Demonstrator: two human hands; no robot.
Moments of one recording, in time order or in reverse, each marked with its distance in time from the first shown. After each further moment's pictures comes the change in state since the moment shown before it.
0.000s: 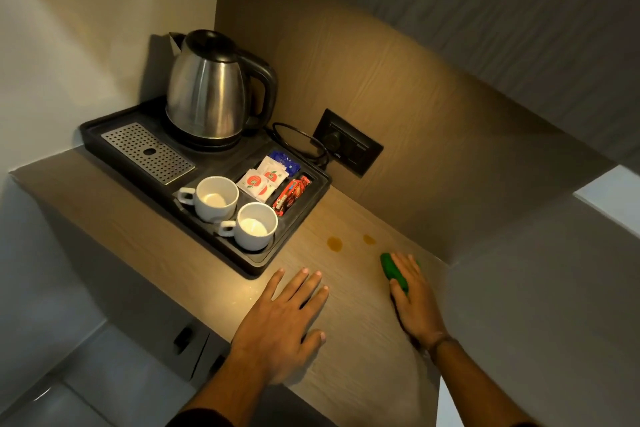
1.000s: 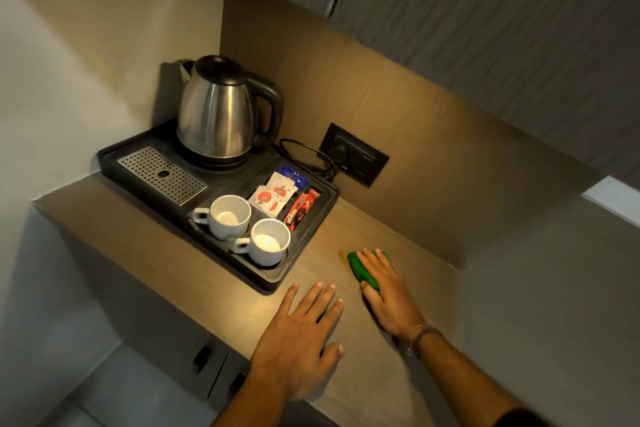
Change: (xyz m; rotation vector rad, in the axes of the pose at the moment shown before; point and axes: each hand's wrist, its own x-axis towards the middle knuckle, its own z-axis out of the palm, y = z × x) left_hand -0.002 0.004 -0.012 -0.012 -0.023 0.005; right_hand 0.022 -0.066 0.035 -0.088 -0.161 -0.175
